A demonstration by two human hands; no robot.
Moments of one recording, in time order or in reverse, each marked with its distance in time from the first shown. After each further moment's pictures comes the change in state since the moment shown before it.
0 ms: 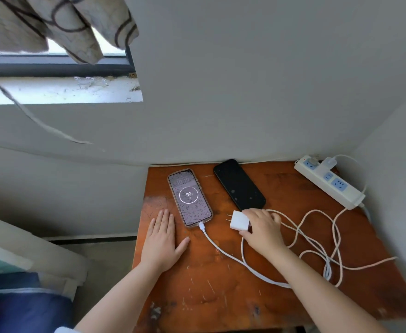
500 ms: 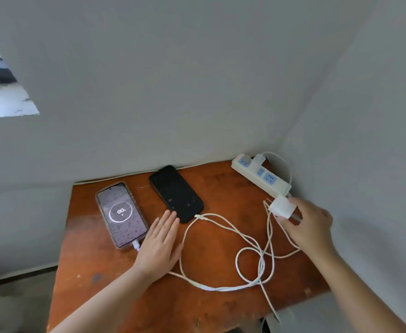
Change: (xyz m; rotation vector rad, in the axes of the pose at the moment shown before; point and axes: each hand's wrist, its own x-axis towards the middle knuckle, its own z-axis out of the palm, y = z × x) left_hand 0.017 0.128 -0.034 -0.097 0.067 0.463; right_hand -0.059 0.145 -0.113 0.019 0.370 0.349
